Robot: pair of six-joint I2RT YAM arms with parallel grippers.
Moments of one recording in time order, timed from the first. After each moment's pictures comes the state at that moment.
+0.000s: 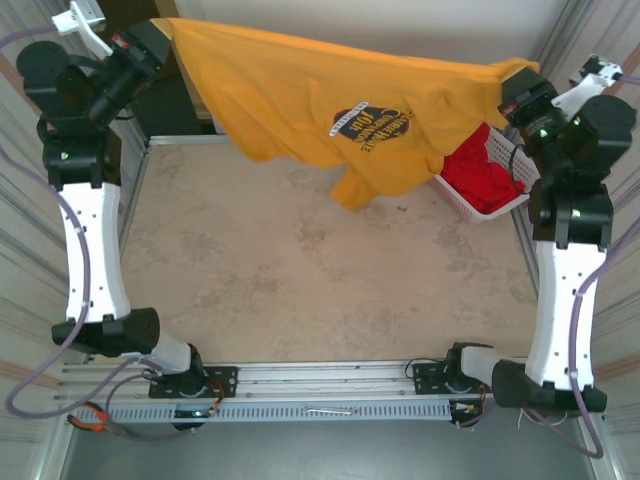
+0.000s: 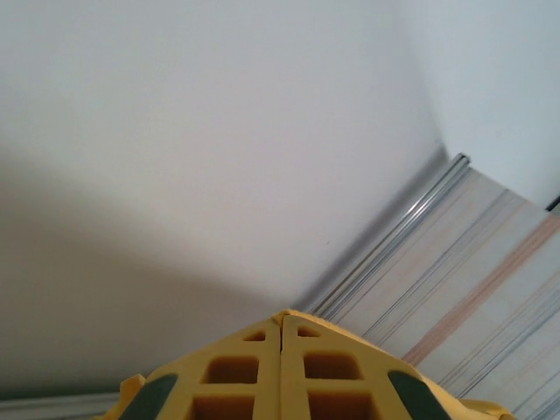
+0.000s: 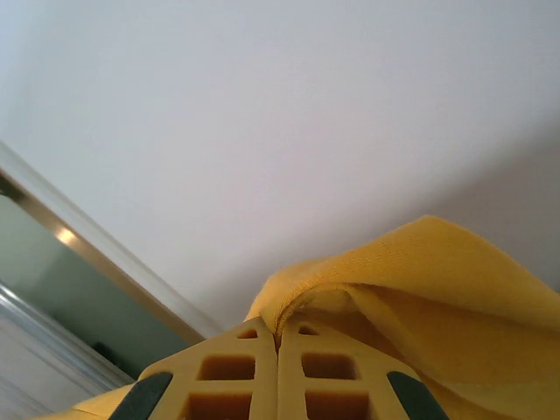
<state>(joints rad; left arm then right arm) 0.08 1.49 2.06 -0.26 0.62 -0.89 -0.09 1.17 1.76 -0.42 -0.23 0.80</state>
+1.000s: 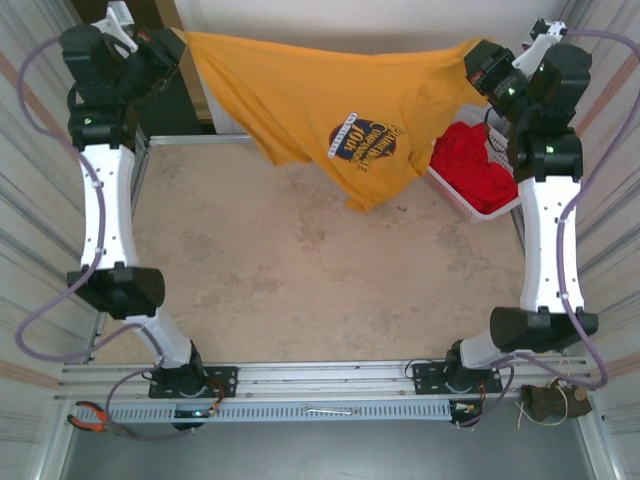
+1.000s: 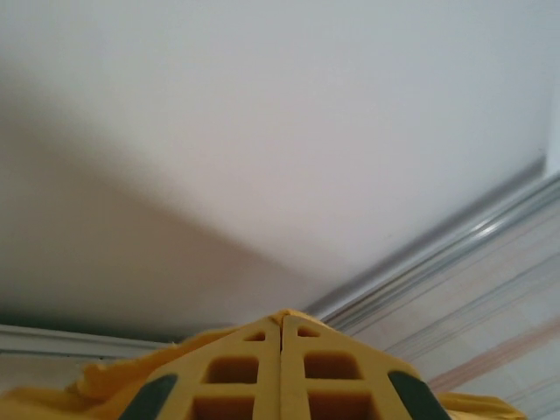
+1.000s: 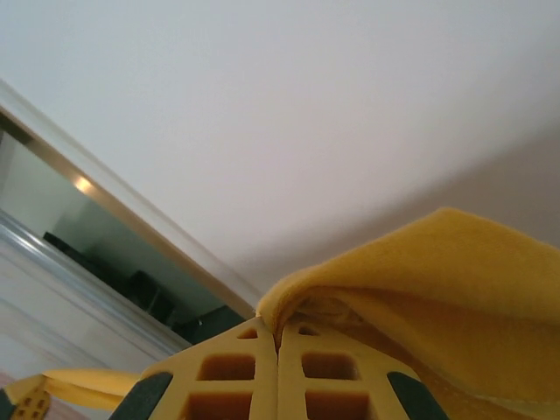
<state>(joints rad) 0.06 1.67 2.14 -0.38 0.60 -0.88 -0.02 1.40 1.82 -0.36 -0.36 0.80</state>
